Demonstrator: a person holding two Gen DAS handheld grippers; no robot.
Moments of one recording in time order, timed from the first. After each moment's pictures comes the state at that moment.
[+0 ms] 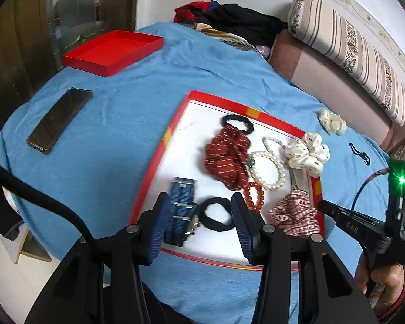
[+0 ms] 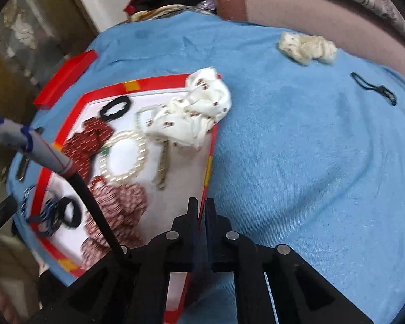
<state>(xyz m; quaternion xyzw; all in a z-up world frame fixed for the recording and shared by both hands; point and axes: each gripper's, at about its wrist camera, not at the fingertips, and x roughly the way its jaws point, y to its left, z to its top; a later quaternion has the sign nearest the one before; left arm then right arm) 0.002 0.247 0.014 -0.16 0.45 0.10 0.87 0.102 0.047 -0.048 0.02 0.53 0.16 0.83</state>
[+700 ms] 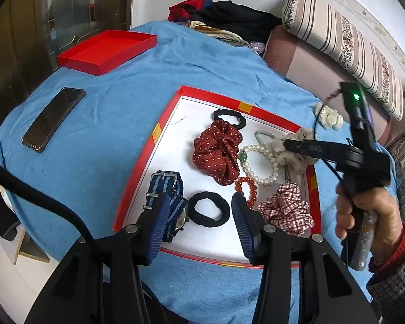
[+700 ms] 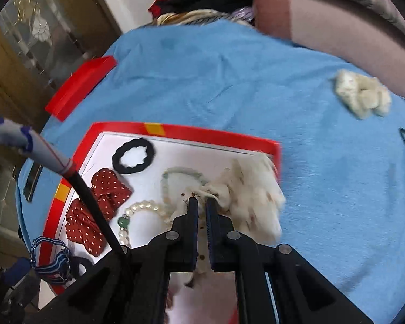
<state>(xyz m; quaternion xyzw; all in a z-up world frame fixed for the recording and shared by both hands) 0.003 0.235 0.011 -0.15 0.45 0.10 0.87 0.189 0.111 -0.057 0.01 0.53 0.22 0.82</state>
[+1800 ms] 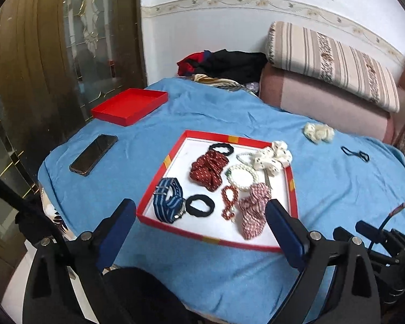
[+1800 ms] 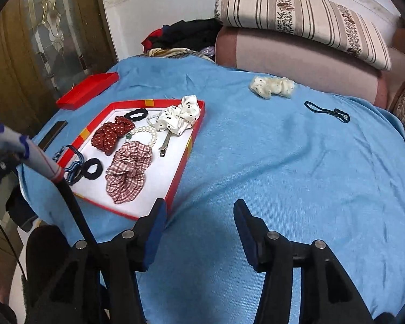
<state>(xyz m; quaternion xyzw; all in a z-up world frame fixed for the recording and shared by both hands) -0.081 0.147 0.068 -0.05 0.34 0.17 0.92 -0.024 0.003 0.005 -0.02 0.42 0.13 0.90</state>
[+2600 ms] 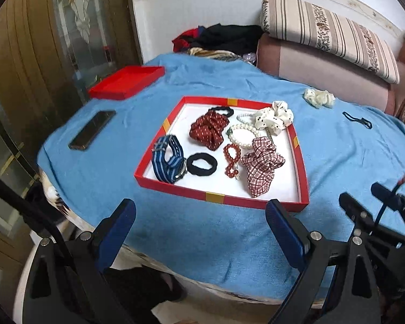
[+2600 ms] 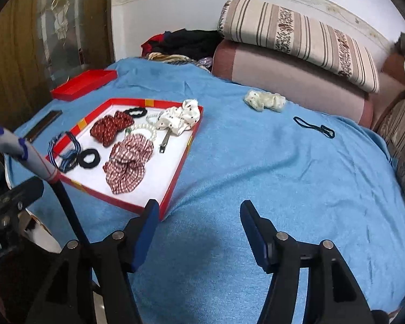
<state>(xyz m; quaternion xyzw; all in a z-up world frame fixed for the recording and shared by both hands) -0.098 0.143 0.030 -0.05 0.40 0.16 0.90 -0.053 0.033 -0.004 -0.10 0.39 0.10 0.91</state>
